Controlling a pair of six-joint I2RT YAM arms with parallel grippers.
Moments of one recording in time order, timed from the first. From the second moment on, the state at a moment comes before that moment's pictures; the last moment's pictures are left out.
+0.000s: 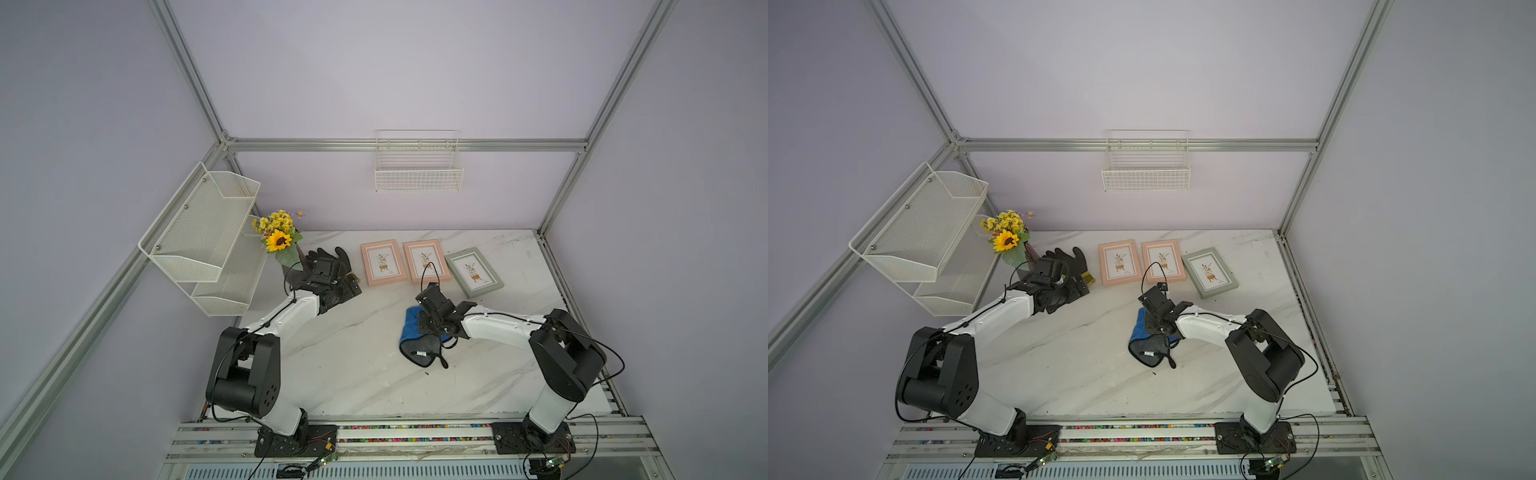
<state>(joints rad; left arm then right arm) -0.23 1.59 1.06 -0.40 -0.03 -0.67 0.71 1.70 1.00 -0.31 0.16 0.66</state>
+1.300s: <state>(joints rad) -0.36 2.30 1.88 -0.79 -0.25 -0.54 0.67 1.36 0.81 -0.14 0.19 0.60</state>
